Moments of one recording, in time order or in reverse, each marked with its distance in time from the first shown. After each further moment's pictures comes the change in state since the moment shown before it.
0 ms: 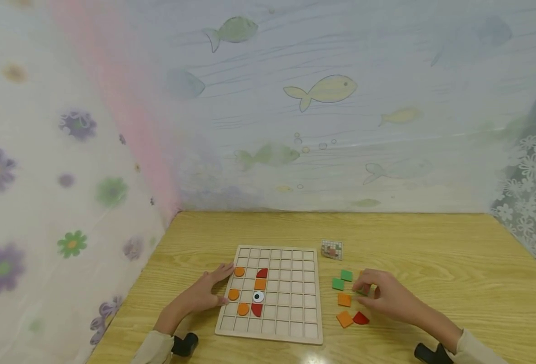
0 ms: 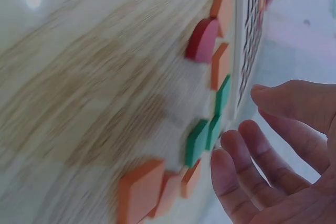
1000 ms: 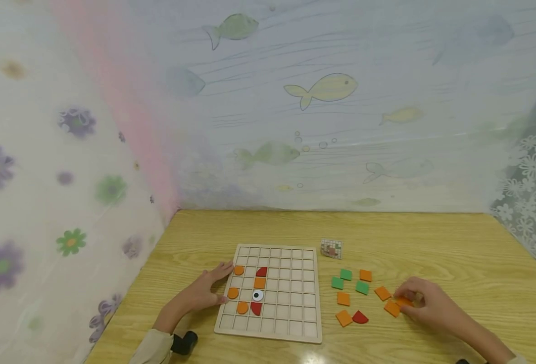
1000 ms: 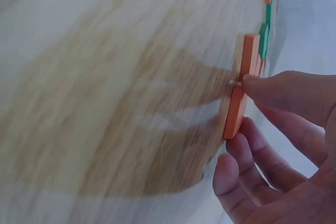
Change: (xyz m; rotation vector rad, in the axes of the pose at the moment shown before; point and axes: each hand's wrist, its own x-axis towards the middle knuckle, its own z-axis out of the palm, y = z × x) left_hand -0.002 0.004 -0.001 -0.006 0.001 -0.006; right_hand -0.061 0.040 -0.033 -0.115 0.096 0.068
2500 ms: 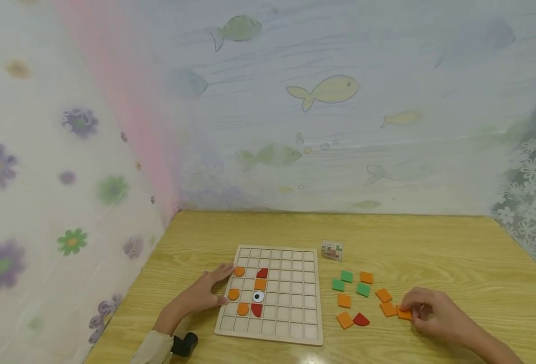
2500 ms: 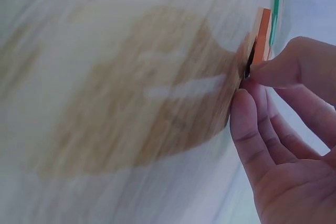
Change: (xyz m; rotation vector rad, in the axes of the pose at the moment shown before) left_hand 0.000 -0.003 0.002 -0.003 0.014 0.022; right_hand -0.014 0.007 -0.001 0.148 -0.047 -0.139
